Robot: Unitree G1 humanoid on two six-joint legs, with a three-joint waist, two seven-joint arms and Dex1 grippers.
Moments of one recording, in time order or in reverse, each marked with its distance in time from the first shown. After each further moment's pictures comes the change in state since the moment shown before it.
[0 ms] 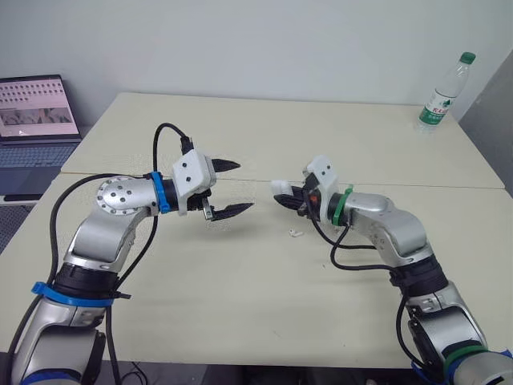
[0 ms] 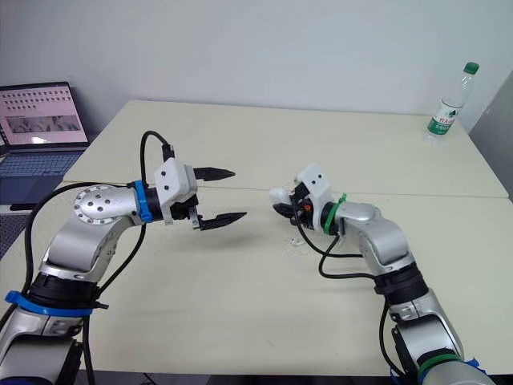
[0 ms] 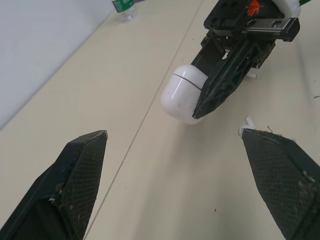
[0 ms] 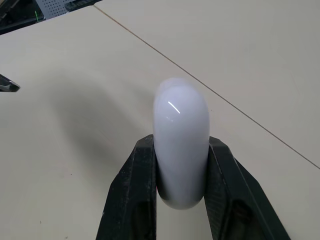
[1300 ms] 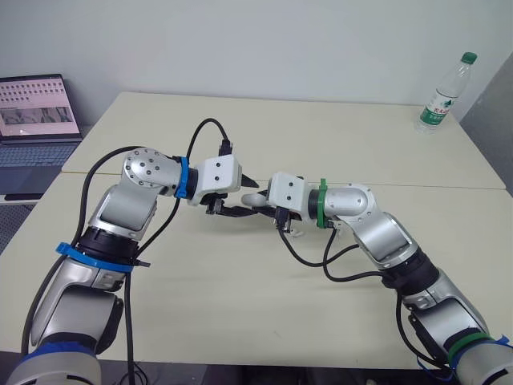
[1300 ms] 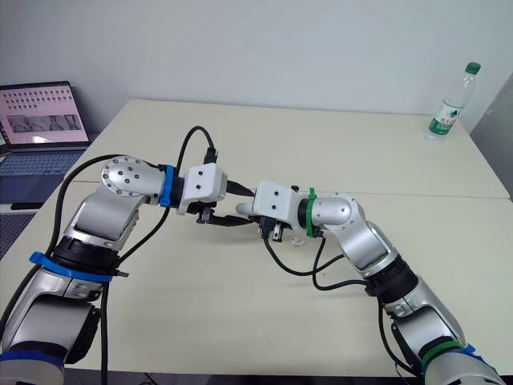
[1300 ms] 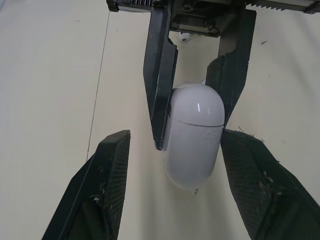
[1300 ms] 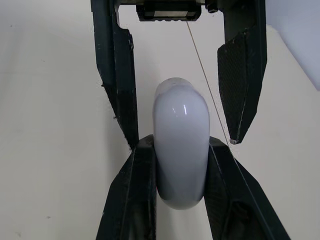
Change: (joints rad) left arm -0.225 -0.043 -0.152 0.170 0.215 -0.075 -0.285; right arm -0.081 -0.027 0.197 -0.067 -0.378 -0.294 0.190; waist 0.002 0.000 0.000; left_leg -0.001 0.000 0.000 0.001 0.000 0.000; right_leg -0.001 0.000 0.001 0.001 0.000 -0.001
